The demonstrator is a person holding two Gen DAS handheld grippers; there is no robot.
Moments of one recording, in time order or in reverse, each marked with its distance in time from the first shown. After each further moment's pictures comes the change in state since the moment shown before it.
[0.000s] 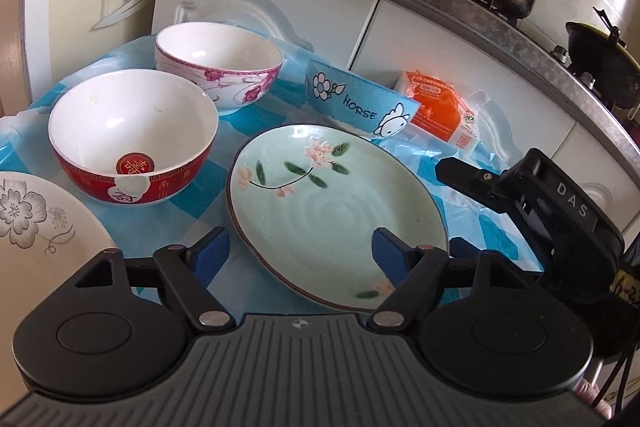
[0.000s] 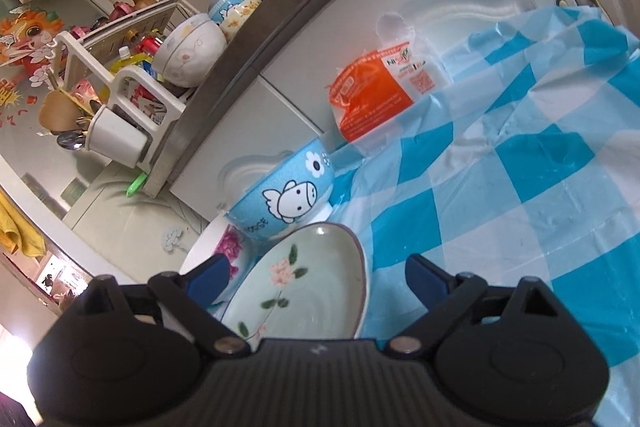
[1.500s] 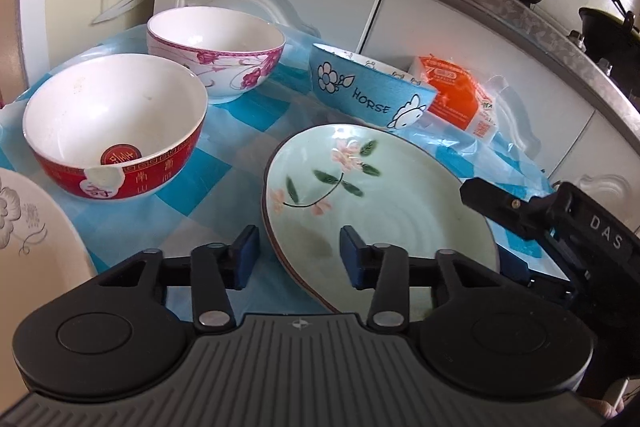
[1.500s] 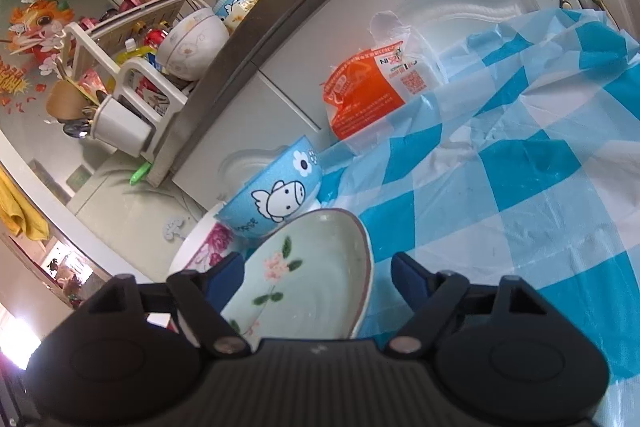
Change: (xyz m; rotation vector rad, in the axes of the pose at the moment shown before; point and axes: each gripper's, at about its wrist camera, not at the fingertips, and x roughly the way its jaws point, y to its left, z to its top) left arm 0.027 -0.001 0.001 0.023 0.016 0.041; right arm -0.005 -0.018 0.003 -0.070 0.019 0.024
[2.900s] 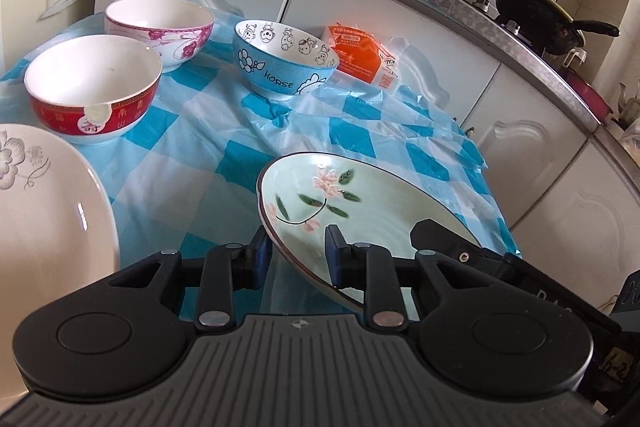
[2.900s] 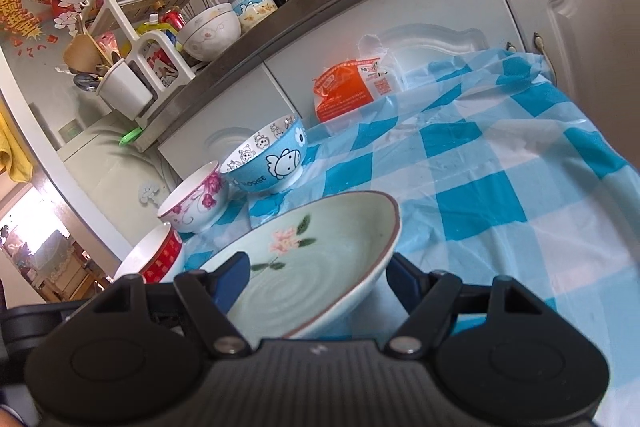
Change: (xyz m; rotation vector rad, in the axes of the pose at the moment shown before) left arm -0.071 0.005 -0.042 0.100 0.058 -0.235; right arm -0.092 0.033 -0.070 -0.156 -0.079 -0.162
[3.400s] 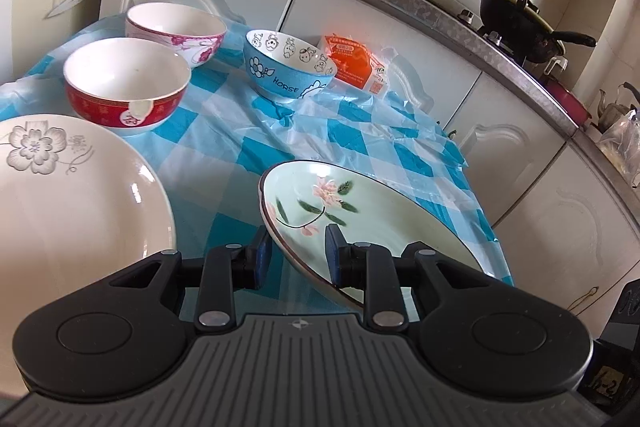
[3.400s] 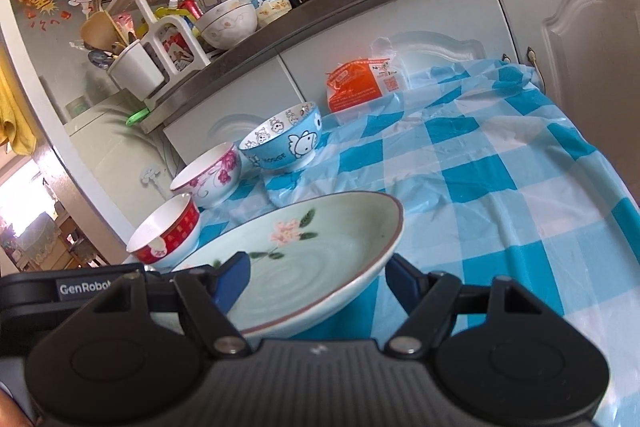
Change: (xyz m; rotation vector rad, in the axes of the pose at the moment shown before) left arm -0.042 0.022 -0.008 -0.007 -0.018 -0.057; right arm -0.031 0.037 -0.025 -0.065 0.002 -0.051
